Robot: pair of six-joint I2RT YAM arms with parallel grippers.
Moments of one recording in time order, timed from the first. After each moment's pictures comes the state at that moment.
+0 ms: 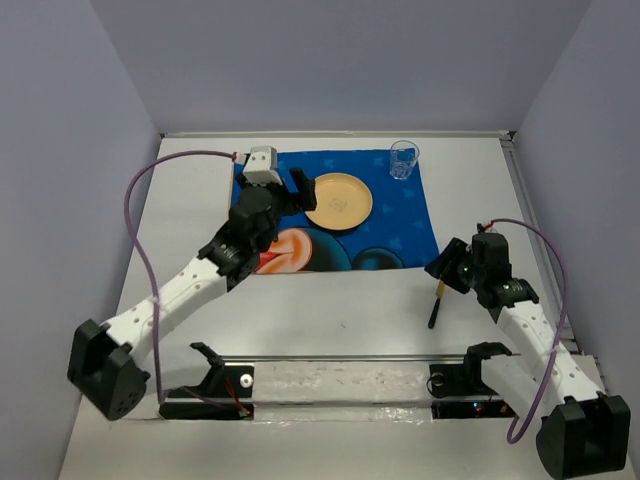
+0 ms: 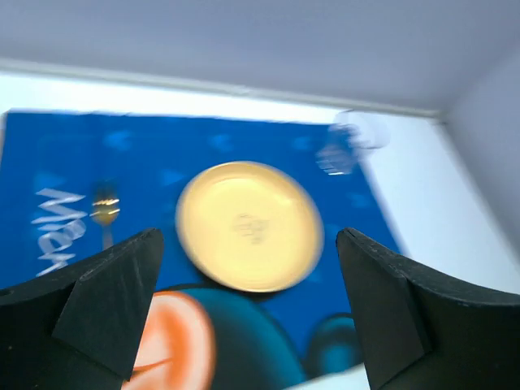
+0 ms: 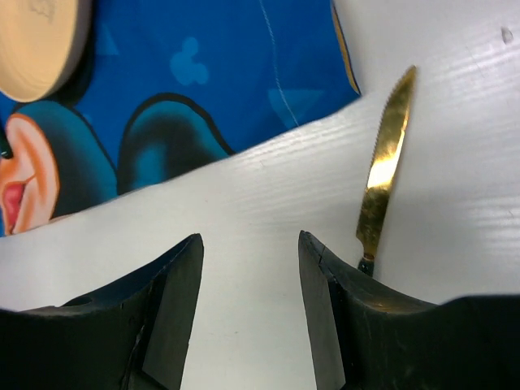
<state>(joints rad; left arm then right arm) -0.61 1.23 0.91 0.16 -0.41 -0.38 0.13 0.81 0.50 -0.42 -0.14 0.65</state>
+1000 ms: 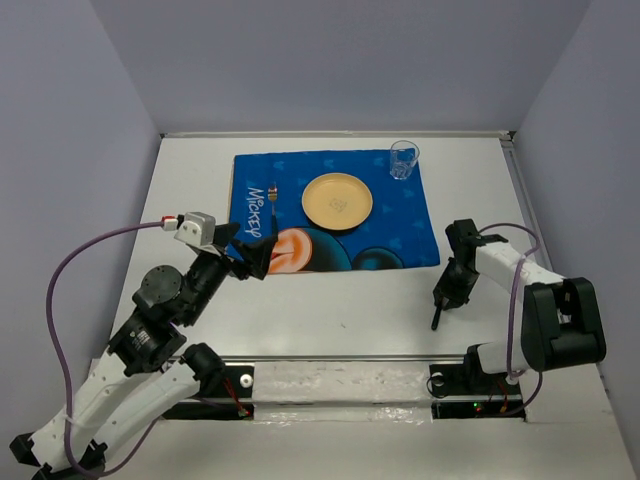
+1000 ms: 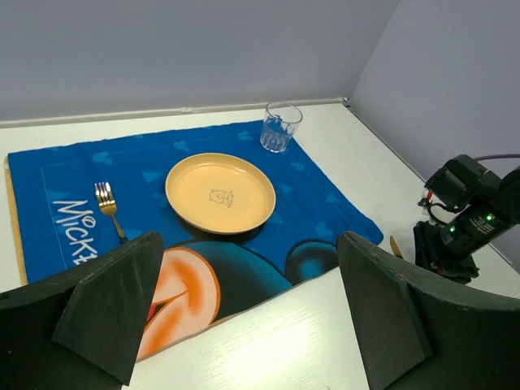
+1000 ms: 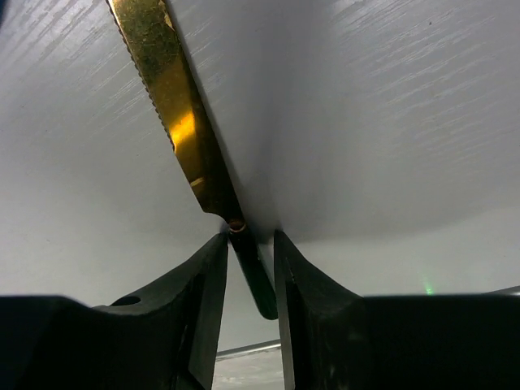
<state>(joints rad) -0.76 0.44 0.74 -0.23 -0.26 -0.24 0.13 1.38 0.71 -0.80 0.04 0.73</state>
